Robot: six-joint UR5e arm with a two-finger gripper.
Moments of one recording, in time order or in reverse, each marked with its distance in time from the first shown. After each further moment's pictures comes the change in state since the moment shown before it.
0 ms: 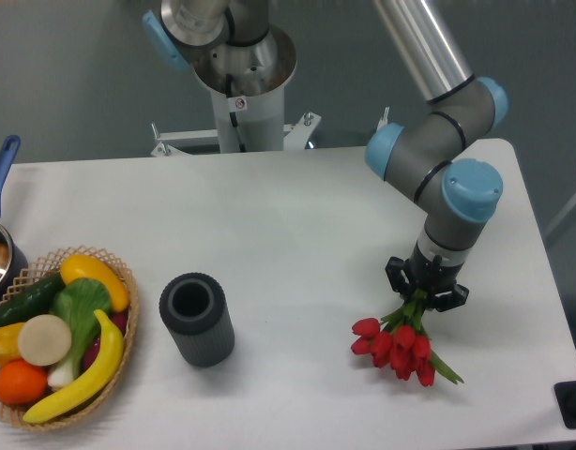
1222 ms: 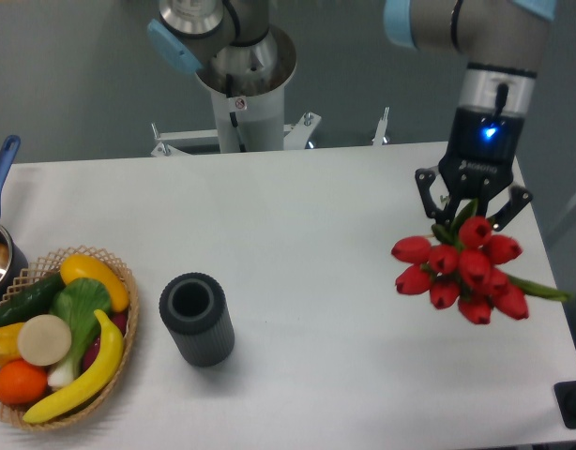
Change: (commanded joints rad) arm 0.166 0.273 0.025 -0.002 -0.558 -0.201
